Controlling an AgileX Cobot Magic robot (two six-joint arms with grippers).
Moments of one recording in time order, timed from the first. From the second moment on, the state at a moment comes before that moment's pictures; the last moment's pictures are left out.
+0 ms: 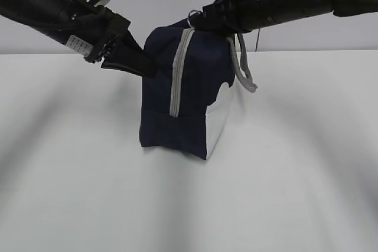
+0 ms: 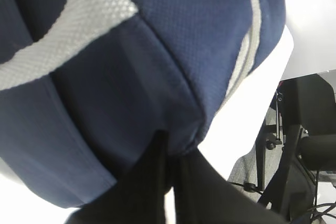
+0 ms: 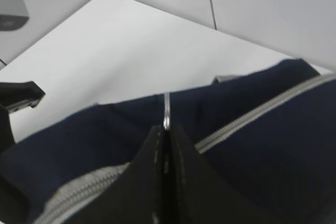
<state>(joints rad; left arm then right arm) -0.21 1.90 -1.49 -0.97 1.16 0.81 0.24 1.87 -1.44 -1.86 -0.54 1.81</state>
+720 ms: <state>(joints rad) -0.28 1.90 -1.49 -0.97 1.12 0.81 0.19 1.89 -1.45 -1.86 -0.47 1.81</state>
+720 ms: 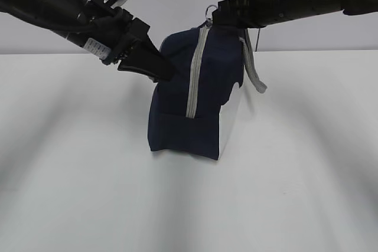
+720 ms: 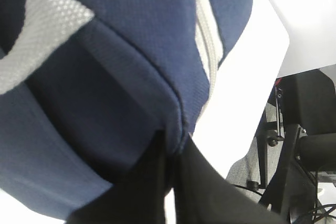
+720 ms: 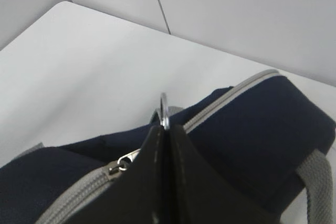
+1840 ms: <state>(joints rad) -0.28 1.89 -1.49 -0.95 1.11 0.81 0.18 2.03 -1.67 -1.86 -0.45 1.80</state>
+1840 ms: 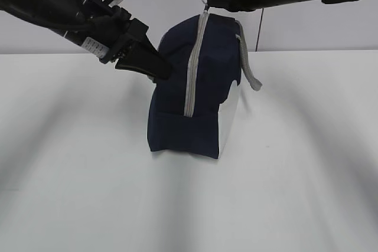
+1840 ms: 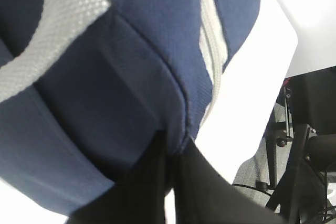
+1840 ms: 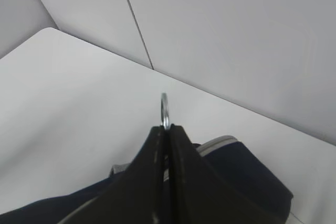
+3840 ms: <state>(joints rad) -0.28 1.82 -1.49 -0.90 1.12 0.81 0.08 2.22 -1.93 -1.87 -0.59 1.82</state>
